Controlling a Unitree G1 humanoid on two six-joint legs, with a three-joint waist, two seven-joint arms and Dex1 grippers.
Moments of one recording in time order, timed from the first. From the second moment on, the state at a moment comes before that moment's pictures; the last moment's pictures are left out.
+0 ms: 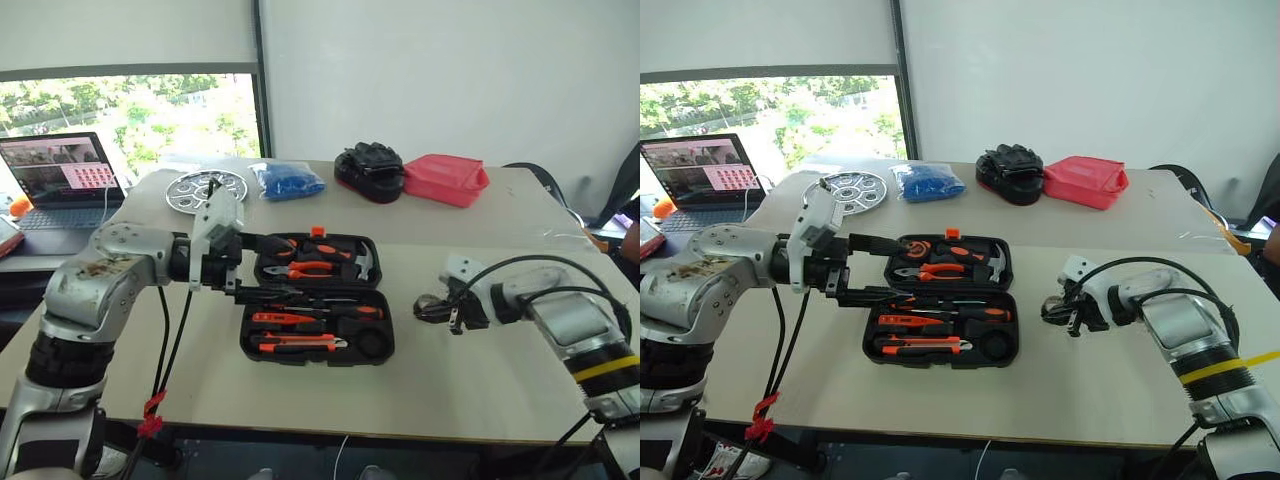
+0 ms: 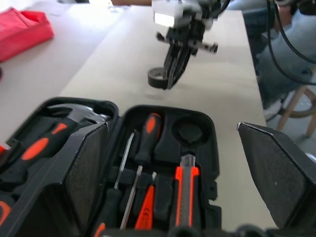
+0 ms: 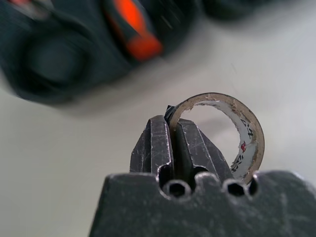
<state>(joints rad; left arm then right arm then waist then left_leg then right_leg) -0.70 0.82 -0.01 -0.22 -0.55 0.73 -1.25 -0.64 -0.88 0.22 -0.02 0.26 0.65 1.21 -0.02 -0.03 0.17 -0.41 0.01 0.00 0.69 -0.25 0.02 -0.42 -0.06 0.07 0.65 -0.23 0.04</state>
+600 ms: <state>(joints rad) -0.69 0.84 -0.03 -0.22 -0.54 0.69 -1.28 -0.61 -0.77 0.40 -0.31 0.22 0.78 1.10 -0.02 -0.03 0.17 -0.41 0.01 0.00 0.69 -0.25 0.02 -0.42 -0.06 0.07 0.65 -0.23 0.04</state>
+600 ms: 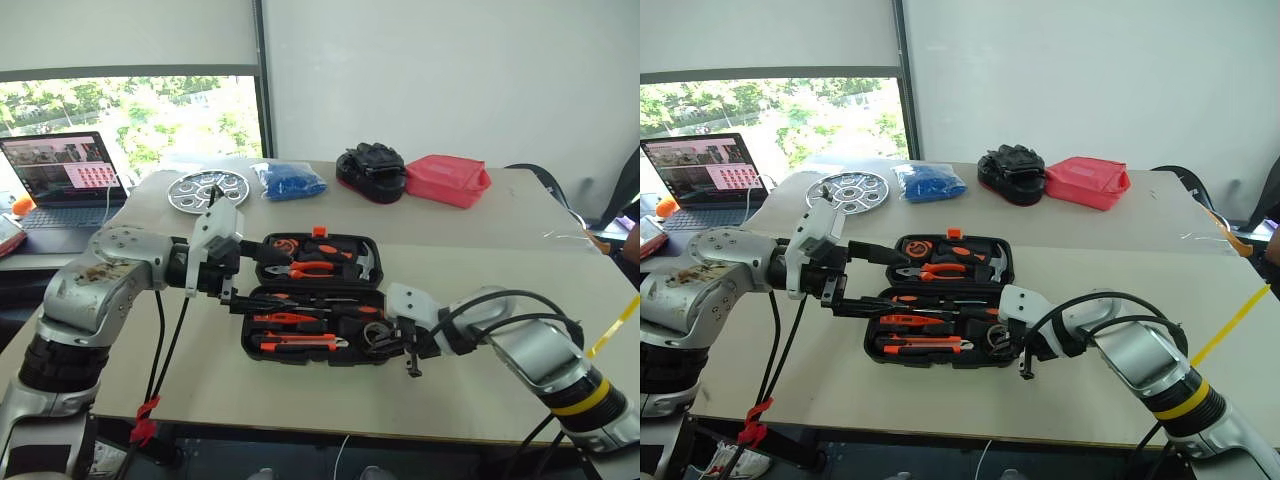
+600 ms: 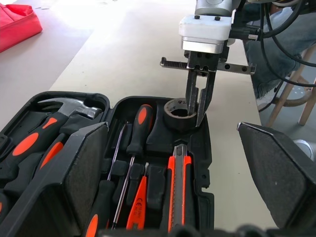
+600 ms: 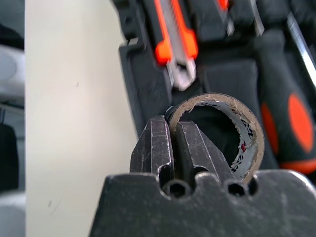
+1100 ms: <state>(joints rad) -0.70 0.83 -0.05 -0.21 -0.53 0.68 -1.27 -0.62 -0.81 0.43 -0.33 0.21 0.84 1.10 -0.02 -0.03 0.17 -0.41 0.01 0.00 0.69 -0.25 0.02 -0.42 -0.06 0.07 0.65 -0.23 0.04</state>
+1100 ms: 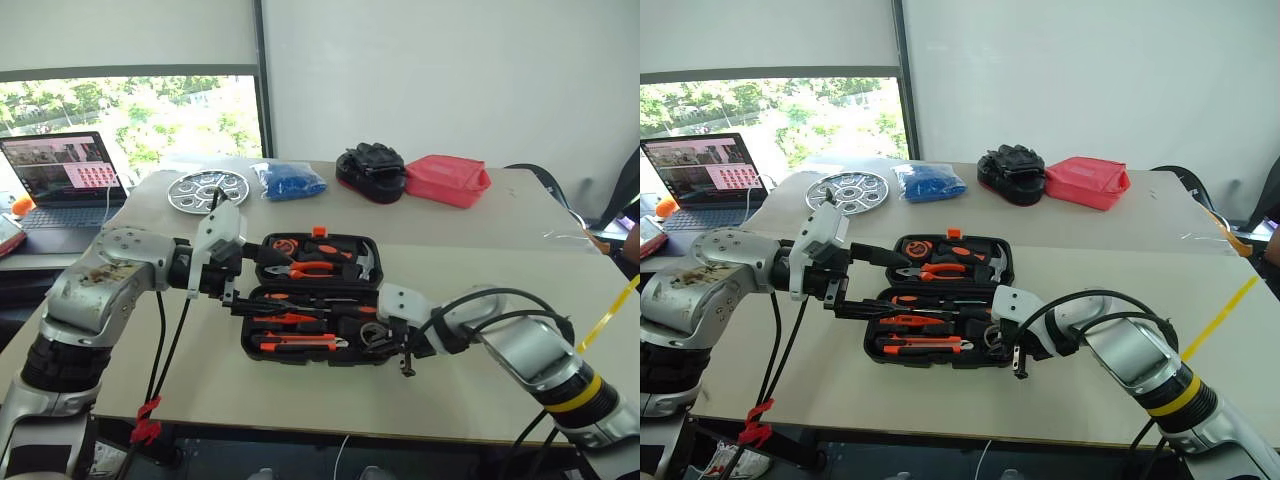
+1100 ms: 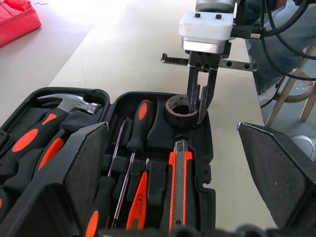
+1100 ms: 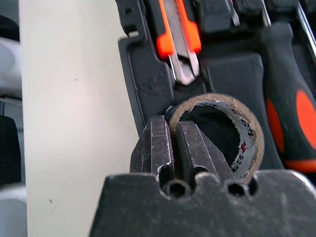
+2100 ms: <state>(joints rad) -0.36 0.99 0.21 -0.12 -0.50 0.68 -1.17 -0.28 -0.91 -0.34 -0.44 0.55 1.03 1.02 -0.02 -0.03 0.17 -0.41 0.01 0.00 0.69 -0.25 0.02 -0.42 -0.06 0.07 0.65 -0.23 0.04</state>
